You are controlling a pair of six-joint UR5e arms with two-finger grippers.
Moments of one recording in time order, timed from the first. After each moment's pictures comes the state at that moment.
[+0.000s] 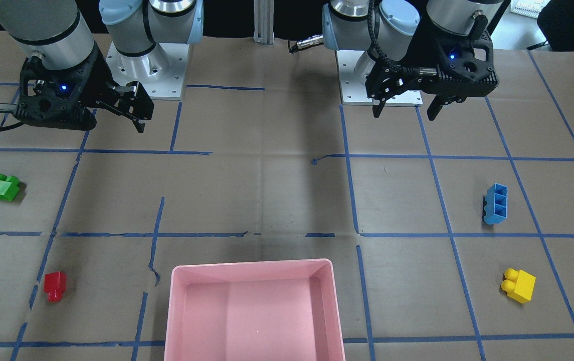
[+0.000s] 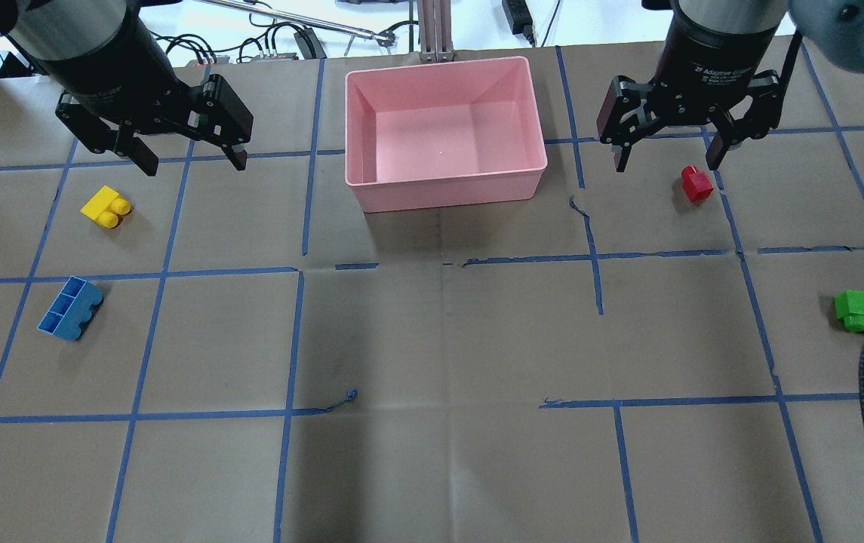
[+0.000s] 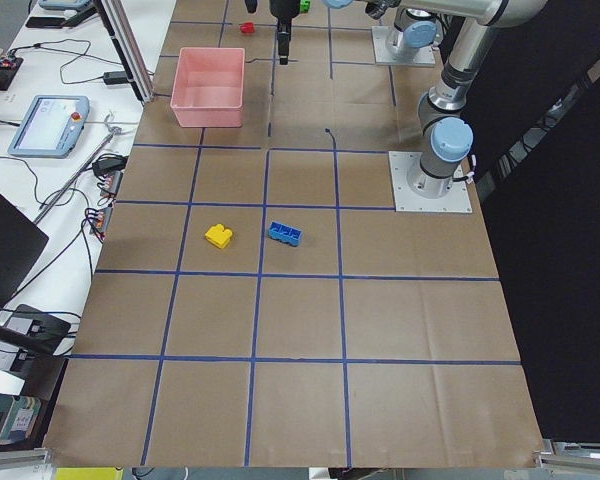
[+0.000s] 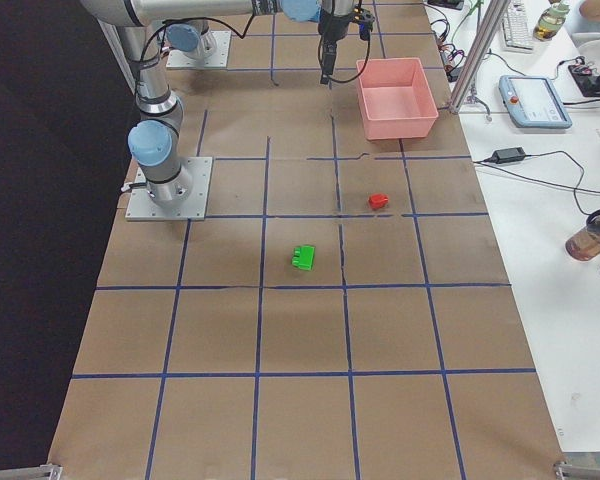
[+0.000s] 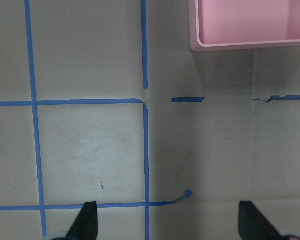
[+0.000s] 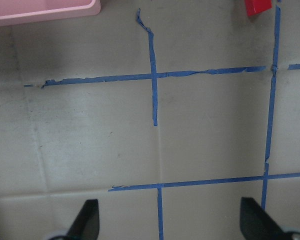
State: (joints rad) left arm -1.57 -1.56 -1.48 -1.65 1.54 0.01; right arm 1.59 -1.49 1.44 -1.42 -1.60 0.08
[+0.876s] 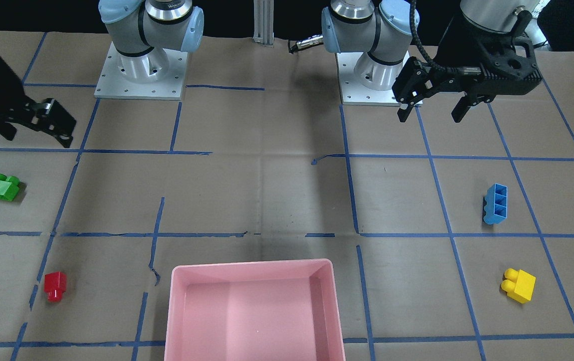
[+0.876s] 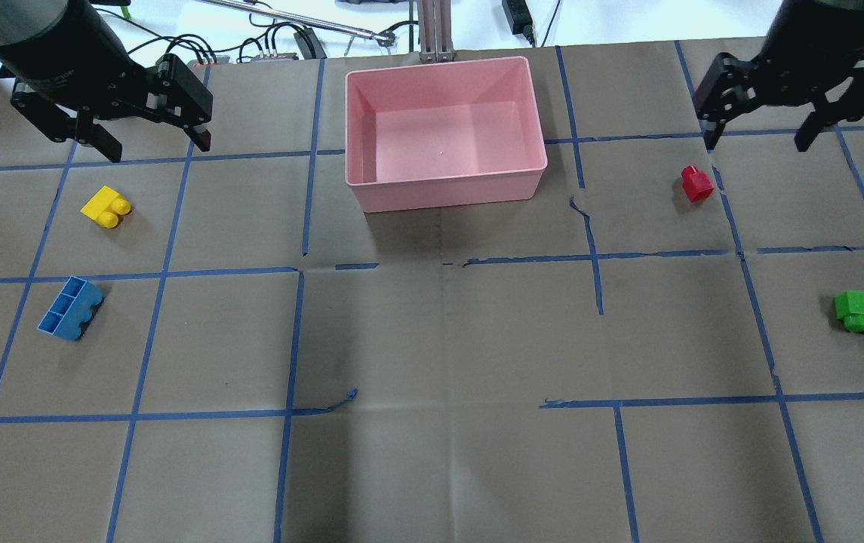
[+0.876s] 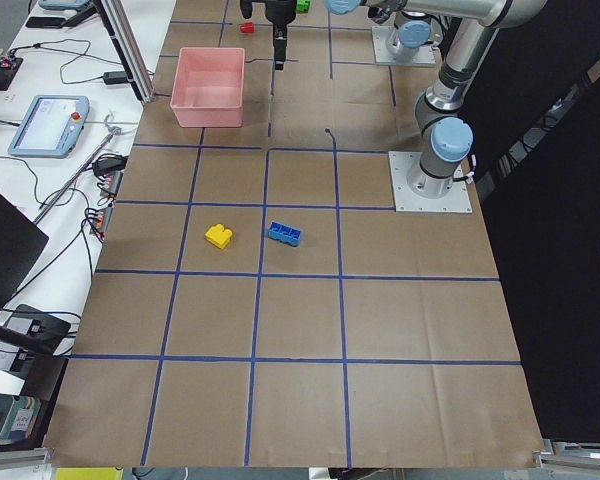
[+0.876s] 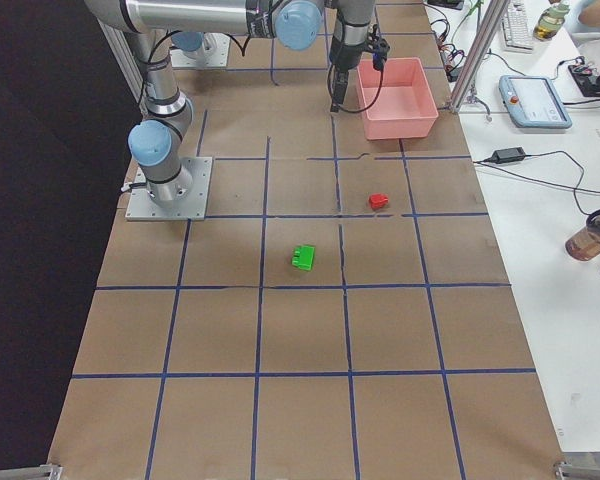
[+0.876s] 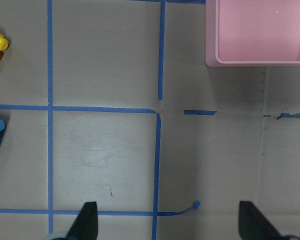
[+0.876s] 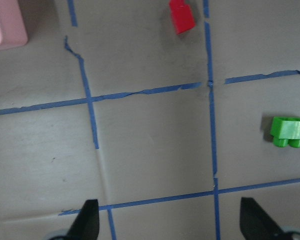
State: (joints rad) left arm -1.48 -1.55 -1.47 -1.63 1.53 0.01; right arm 1.32 -1.48 1.45 -1.45 -1.61 -0.12
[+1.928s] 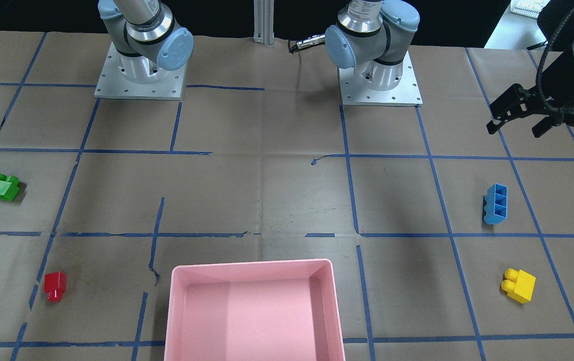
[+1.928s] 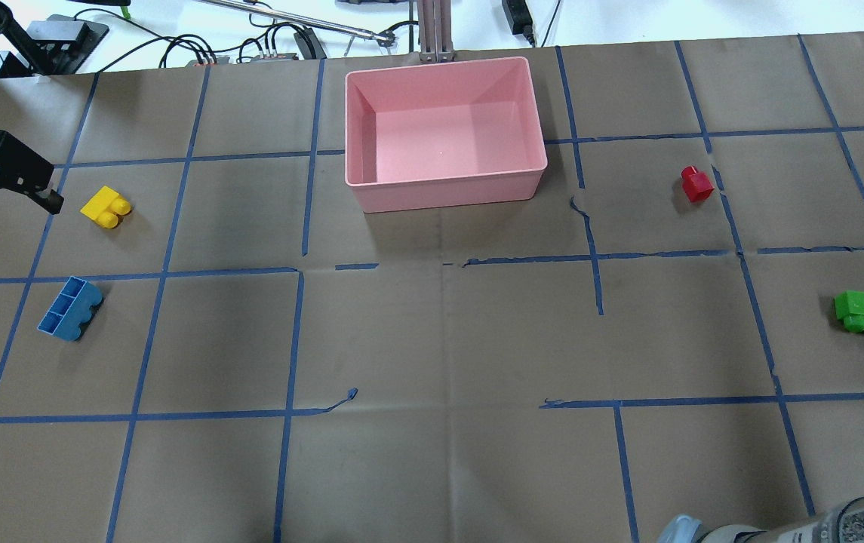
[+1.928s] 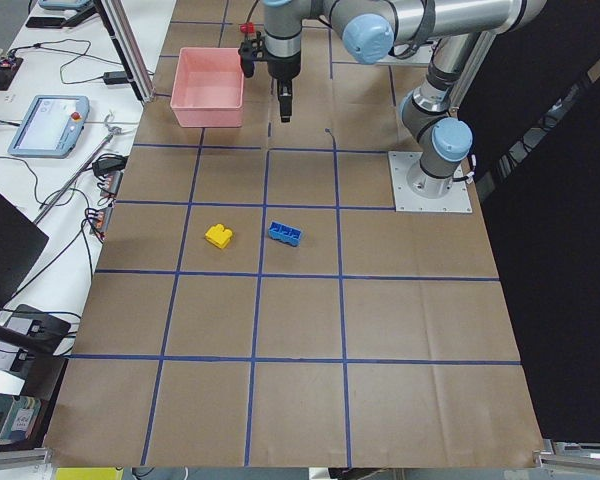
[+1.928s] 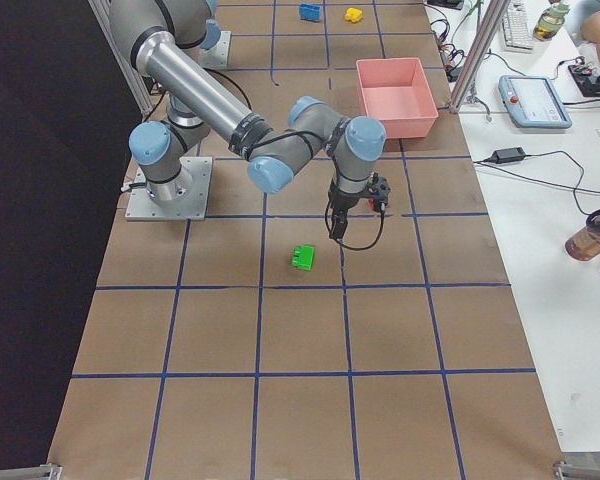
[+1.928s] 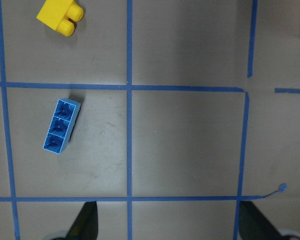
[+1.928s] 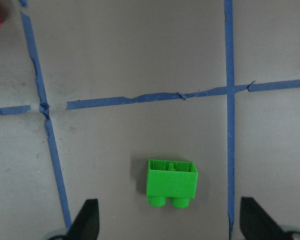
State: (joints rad) left arm -1.08 -1.57 -1.60 -1.61 1.53 0.56; right arm 0.91 -1.31 1.69 -1.90 -1.65 -0.57
